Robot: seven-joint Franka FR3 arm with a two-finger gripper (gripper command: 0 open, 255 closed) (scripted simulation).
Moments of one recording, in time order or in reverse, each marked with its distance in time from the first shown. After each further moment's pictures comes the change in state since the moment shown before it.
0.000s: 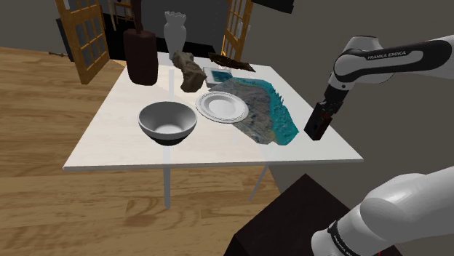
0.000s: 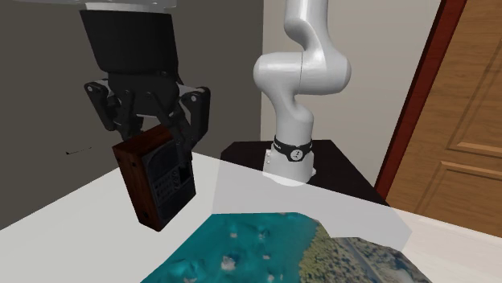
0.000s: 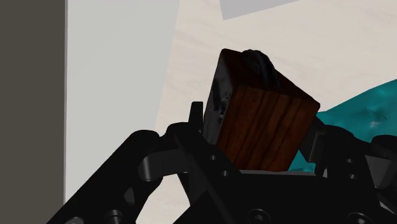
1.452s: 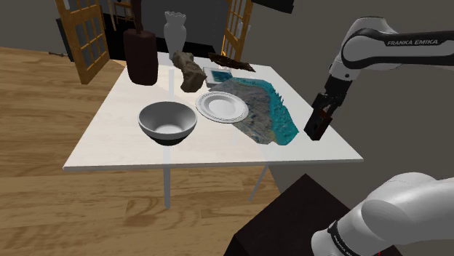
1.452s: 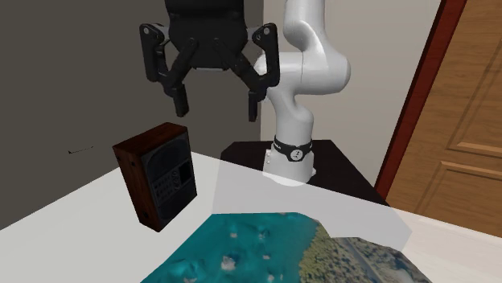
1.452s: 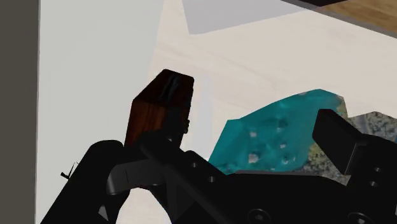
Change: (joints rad) arm 0.039 -0.161 0.113 -0.004 0.045 -0.205 0.085
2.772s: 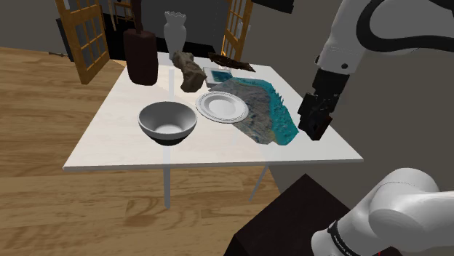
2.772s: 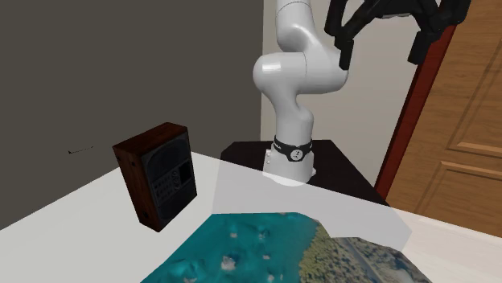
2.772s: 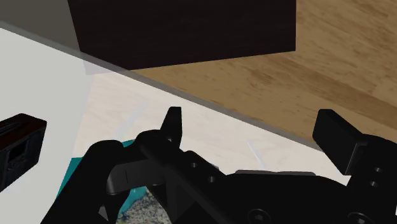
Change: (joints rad) arm 0.187 -0.227 0.297 -0.022 0.290 -0.294 0.280
